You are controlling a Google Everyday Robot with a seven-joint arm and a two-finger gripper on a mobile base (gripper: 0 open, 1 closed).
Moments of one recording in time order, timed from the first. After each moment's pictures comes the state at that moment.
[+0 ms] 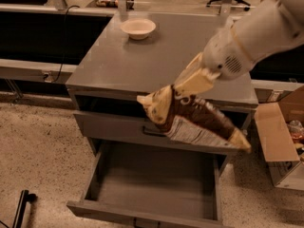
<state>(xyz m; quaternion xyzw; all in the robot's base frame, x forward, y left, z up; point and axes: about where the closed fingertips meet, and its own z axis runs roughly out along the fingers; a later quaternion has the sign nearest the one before) 0.491 -0.074 0.935 -0.58 0.74 0.21 0.29</state>
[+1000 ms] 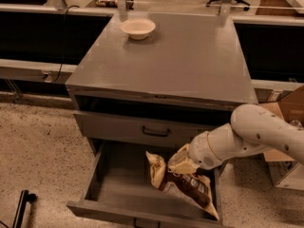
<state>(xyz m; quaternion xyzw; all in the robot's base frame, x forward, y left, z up) 0.448 -0.070 0.671 -0.55 0.75 0.29 0.24</state>
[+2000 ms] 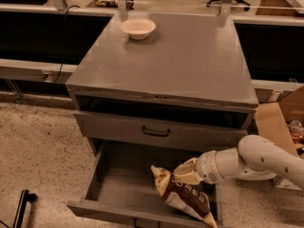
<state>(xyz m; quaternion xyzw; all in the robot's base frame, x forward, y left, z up) 0.459 -0.100 0.575 -0.47 0.76 0.33 0.29</state>
